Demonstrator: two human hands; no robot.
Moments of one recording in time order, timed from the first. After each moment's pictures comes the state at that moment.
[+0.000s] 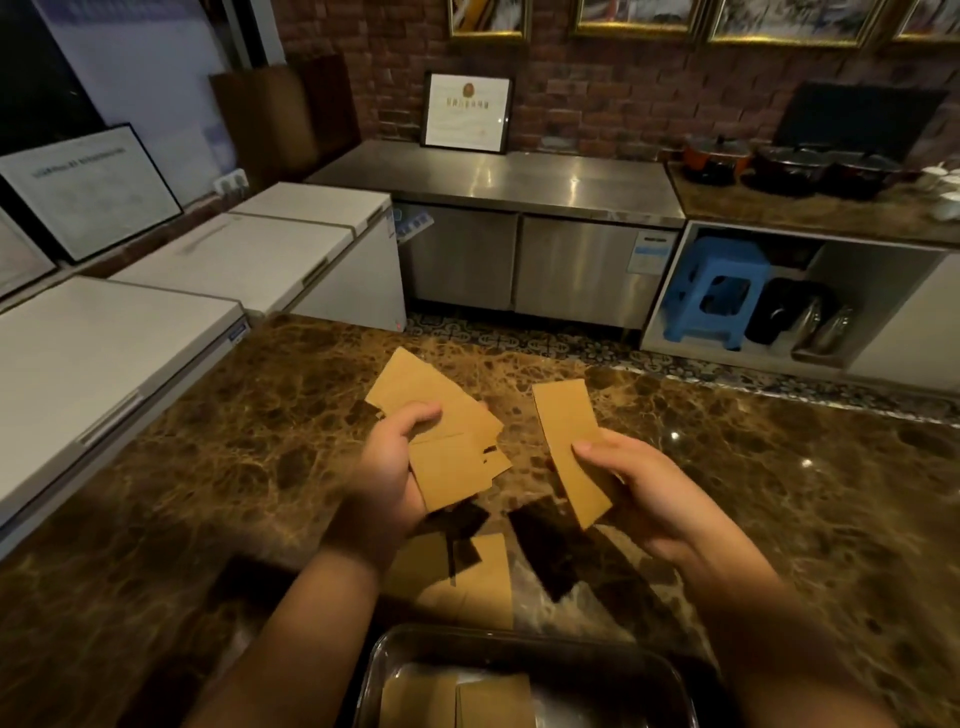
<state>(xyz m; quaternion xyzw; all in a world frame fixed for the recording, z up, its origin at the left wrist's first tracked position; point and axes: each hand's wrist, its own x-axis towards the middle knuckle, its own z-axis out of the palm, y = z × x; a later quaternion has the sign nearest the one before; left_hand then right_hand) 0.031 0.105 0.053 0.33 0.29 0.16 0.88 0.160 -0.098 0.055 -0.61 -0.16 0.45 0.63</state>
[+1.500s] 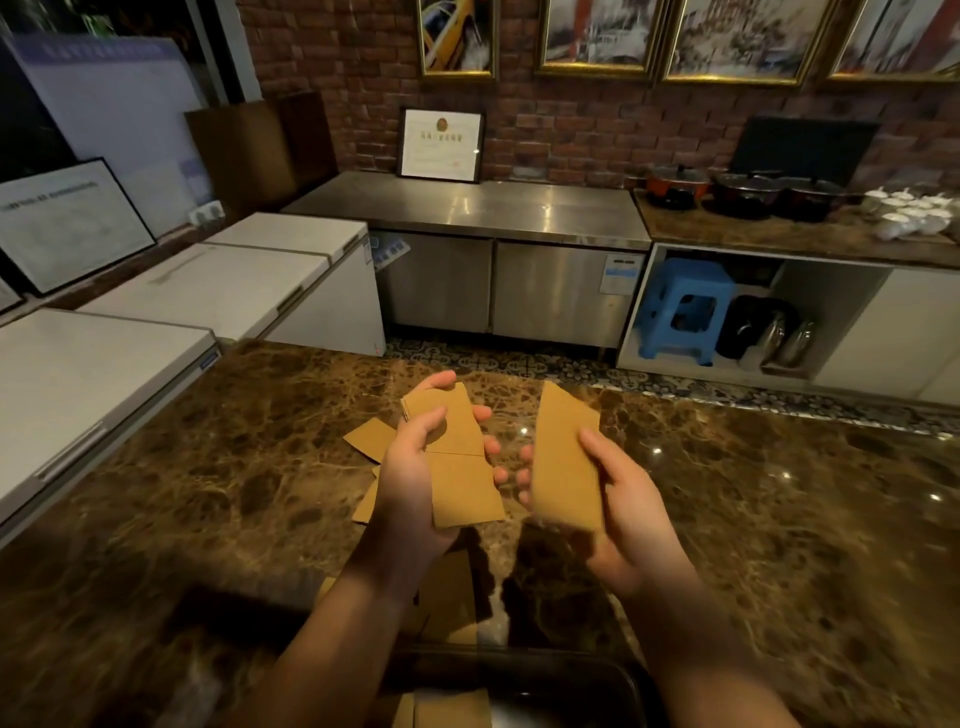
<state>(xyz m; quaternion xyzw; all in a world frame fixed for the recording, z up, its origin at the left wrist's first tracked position) 0.053 0.045 0.060 0.36 0.12 0.24 0.89 0.128 -0.107 0.070 -0.41 0.00 0.39 0.82</state>
